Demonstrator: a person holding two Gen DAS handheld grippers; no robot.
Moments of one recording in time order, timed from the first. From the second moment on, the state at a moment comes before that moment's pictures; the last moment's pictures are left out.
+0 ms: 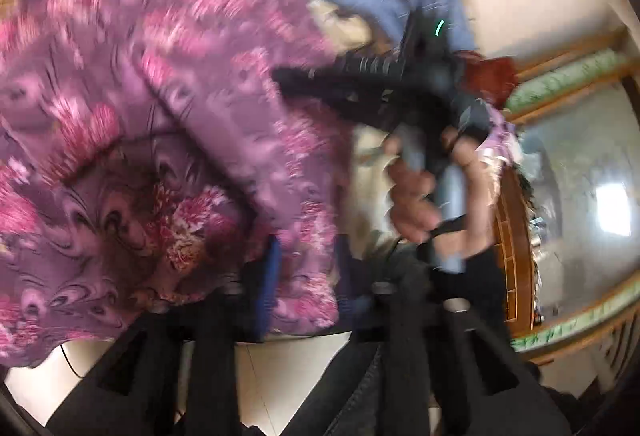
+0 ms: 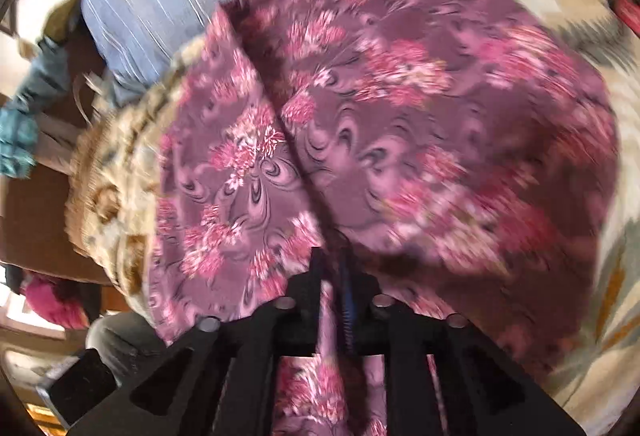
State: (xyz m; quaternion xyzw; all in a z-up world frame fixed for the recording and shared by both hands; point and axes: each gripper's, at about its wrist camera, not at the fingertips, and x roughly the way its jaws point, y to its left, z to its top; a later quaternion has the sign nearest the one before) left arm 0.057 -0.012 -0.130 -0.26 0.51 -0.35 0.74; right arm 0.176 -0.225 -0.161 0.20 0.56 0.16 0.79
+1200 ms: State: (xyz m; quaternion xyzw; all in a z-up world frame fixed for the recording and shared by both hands) left arm 0.263 0.118 -0.183 -0.47 0.50 -0.13 0.71; right arm 0.252 -0.153 -0.042 0.10 0.51 0.24 0.82
